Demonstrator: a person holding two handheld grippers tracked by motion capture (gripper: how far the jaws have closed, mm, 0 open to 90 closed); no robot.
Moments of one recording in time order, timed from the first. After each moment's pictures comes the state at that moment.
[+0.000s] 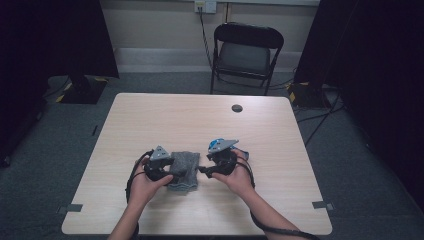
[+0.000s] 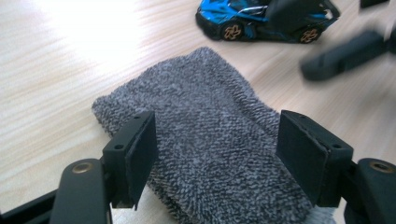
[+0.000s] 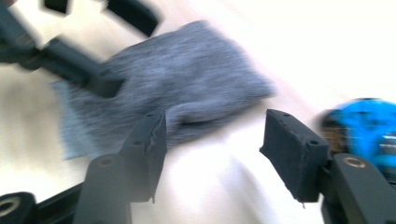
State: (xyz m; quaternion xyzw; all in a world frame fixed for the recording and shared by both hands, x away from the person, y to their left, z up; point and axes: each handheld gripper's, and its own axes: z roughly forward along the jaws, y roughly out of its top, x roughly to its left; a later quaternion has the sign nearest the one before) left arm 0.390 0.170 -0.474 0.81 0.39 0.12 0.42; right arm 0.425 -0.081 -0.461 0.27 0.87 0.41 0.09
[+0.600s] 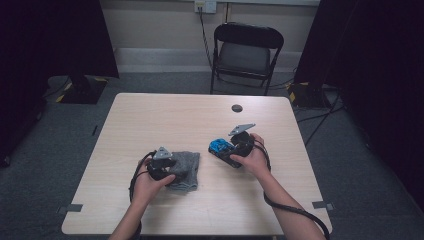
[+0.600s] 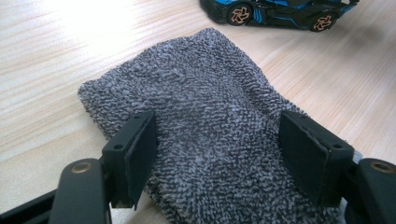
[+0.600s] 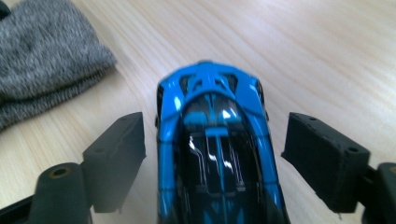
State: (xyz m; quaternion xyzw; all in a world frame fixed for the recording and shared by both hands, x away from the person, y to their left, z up) left arm 0.398 0.167 -0.488 0.81 0.39 0.10 0.41; right arm 0.490 -0.139 -0.472 0.31 0.87 0.36 0.13
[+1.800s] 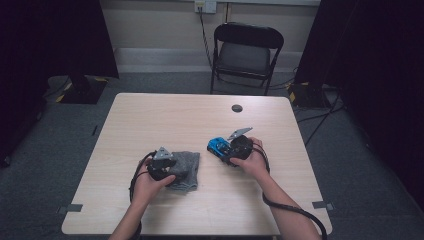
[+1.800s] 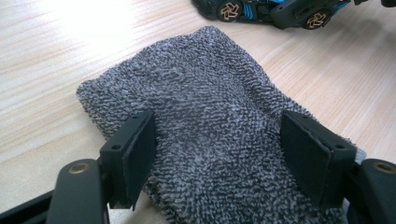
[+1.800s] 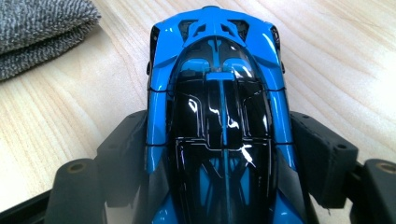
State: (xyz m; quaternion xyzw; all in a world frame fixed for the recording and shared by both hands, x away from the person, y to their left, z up) left arm 0.399 0.167 -0.489 0.82 0.39 0.10 0.41; right arm 0.491 -0.138 -0.490 0.31 0.89 0.32 0.12
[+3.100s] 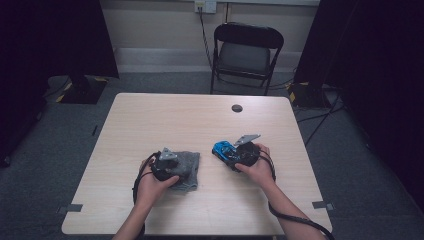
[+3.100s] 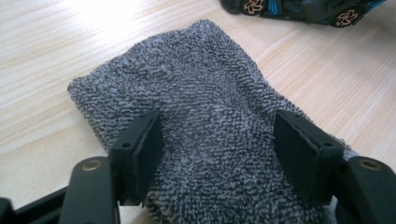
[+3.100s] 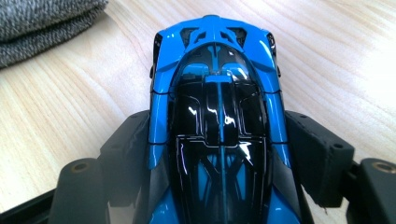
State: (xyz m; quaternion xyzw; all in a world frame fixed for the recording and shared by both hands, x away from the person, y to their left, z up) left arm 0.395 0.155 -0.484 0.82 0.40 0.11 0.38; right arm 0.464 -0.155 -0.489 0.34 0.87 0.34 0.14
